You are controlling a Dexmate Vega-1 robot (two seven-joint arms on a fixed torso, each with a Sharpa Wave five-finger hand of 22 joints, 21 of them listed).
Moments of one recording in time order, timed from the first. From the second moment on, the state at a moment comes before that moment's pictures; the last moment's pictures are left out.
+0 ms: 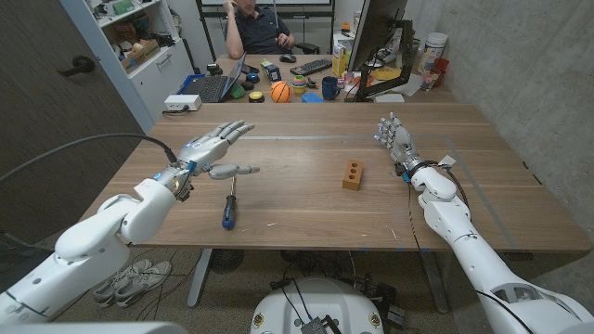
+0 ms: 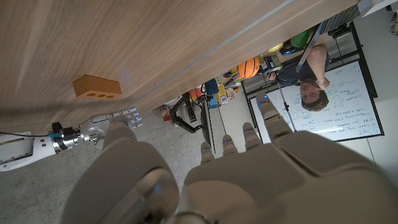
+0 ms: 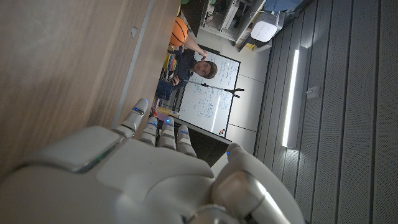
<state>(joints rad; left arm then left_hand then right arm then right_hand) 1.52 0.90 -0.09 -2.19 0.72 0.05 0.00 0.45 -0.14 0.11 -0.13 0.36 -0.17 -0.22 0.22 0.19 -0.17 0.00 0.21 0.18 -0.11 0.14 0.28 0.18 0.20 0.21 0.26 0.18 -0.87 -0.28 -0.11 -1.25 0.39 0.22 0.23 0.03 0.08 0.22 0.16 0.25 -0.01 0.00 0.19 0.19 0.04 0.08 0.19 0.19 -0.05 0.10 0.22 0.18 -0.10 0.06 0.67 0.17</state>
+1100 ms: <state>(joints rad) 1.53 1.01 -0.08 -2.24 0.64 0.20 -0.26 0.66 -0.13 0.07 -0.15 0.37 -0.17 -0.22 0.26 0.20 -0.04 0.03 0.24 0.18 0.16 0.10 0.24 0.17 0.48 0.22 0.24 0.17 -0.88 -0.28 -0.10 -1.27 0.39 0.23 0.22 0.02 0.08 0.20 0.17 0.25 -0.01 0.01 0.19 0.19 0.05 0.07 0.19 0.19 -0.05 0.10 0.22 0.18 -0.10 0.06 0.65 0.17</state>
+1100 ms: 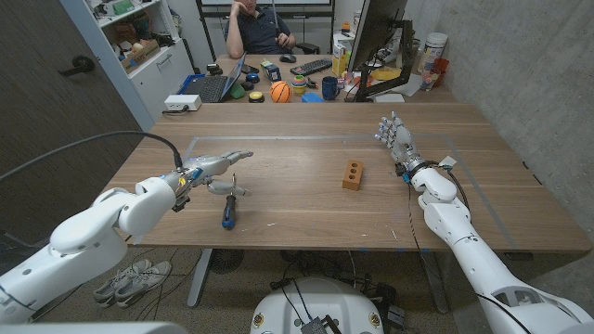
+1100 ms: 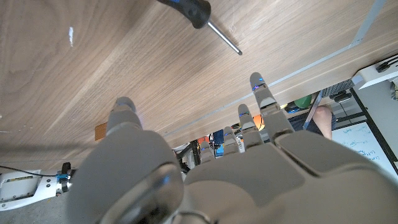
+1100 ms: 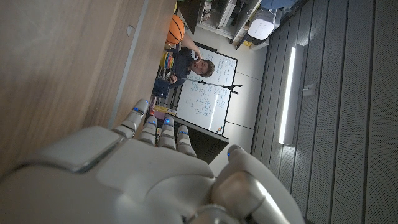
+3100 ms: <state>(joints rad) 1.54 1.12 -0.05 -2.30 0.65 0.35 -0.37 0.93 -0.06 0.12 -0.15 0.38 0.07 -0.22 0.32 0.21 0.09 -0.01 0.20 0.18 0.26 0.04 0.20 0.17 0.59 0.22 0.20 0.17 -0.91 -0.29 -0.09 -1.30 0.40 0.24 0.19 0.02 0.08 0.18 0.17 0.26 -0.01 0.01 0.19 0.19 0.05 0.07 0.19 0.19 -0.05 0.10 0.22 0.18 -0.10 0.06 0.63 0.17</state>
